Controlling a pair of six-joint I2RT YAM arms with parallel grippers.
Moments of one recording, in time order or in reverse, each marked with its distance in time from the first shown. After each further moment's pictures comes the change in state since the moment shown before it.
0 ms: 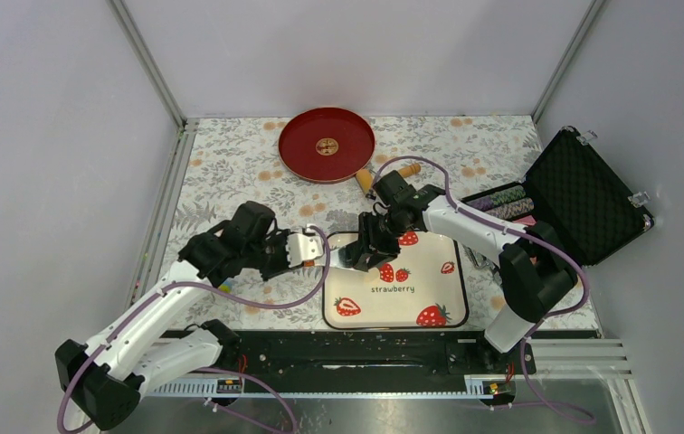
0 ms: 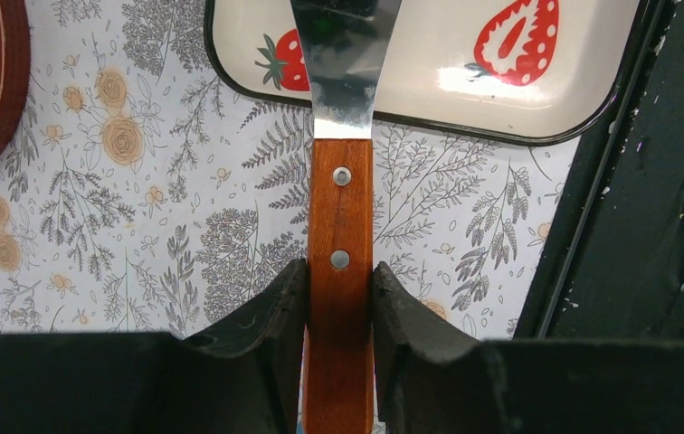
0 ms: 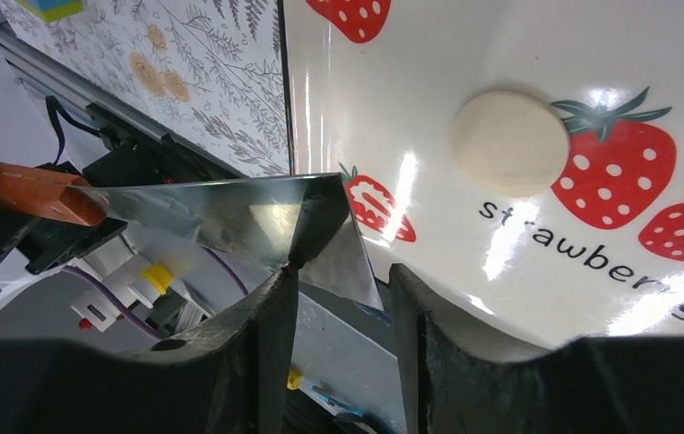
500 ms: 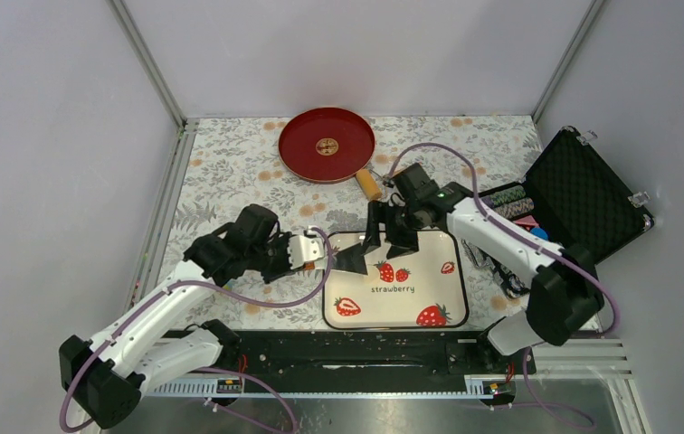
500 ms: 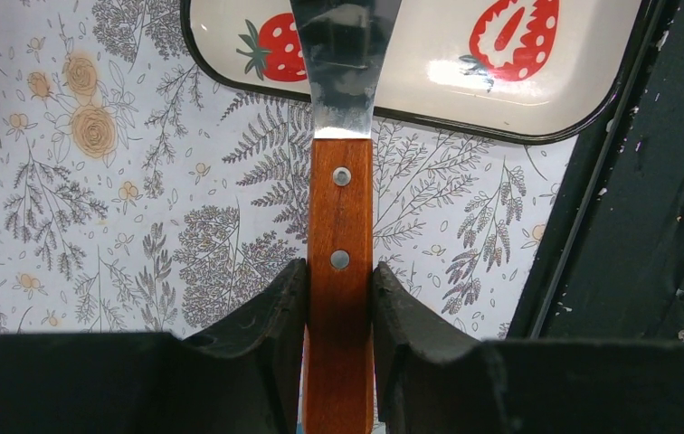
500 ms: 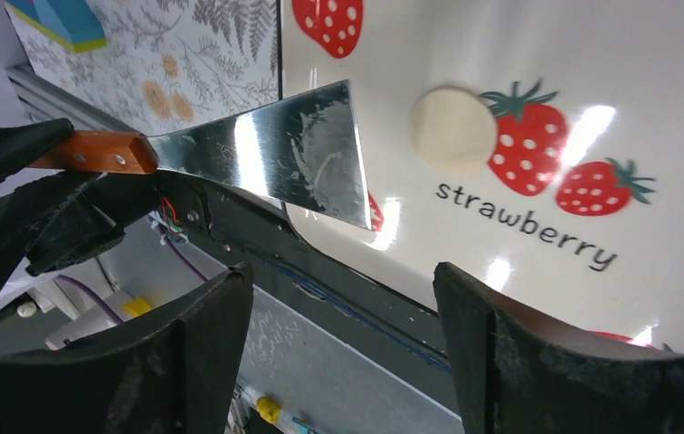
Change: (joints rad) left arm -0.001 0.001 -0.044 0.033 0.002 -0.027; right arm -0.030 -0.136 -0.002 -0.061 0.093 -0.035
